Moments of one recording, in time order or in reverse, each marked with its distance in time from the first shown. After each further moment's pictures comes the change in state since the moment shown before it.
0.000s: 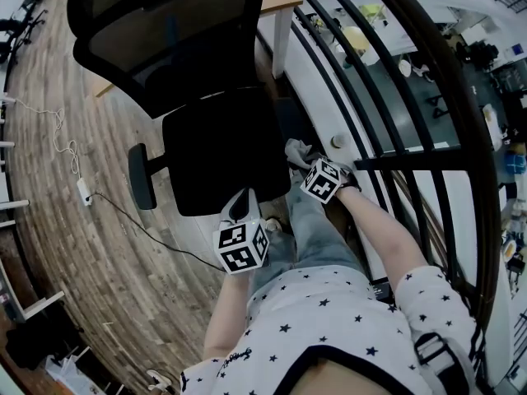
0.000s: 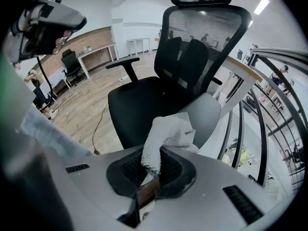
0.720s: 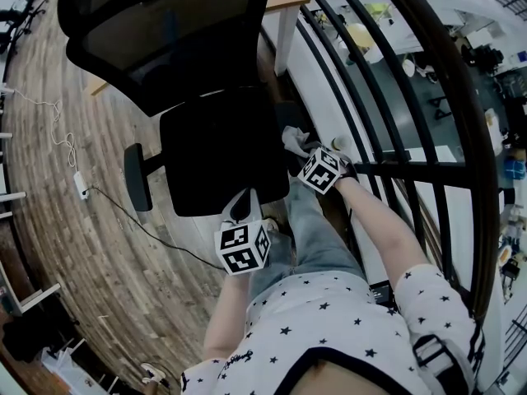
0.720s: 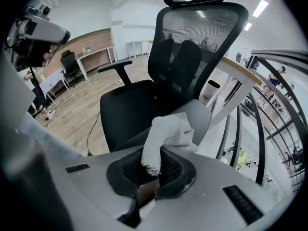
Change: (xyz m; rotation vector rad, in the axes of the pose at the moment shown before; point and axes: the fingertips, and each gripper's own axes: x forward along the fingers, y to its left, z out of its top) left arm 0.024 -0.003 0.006 -0.014 0.022 0.016; right arm 0.009 -0.050 0.026 -0.008 -0.029 -0.016
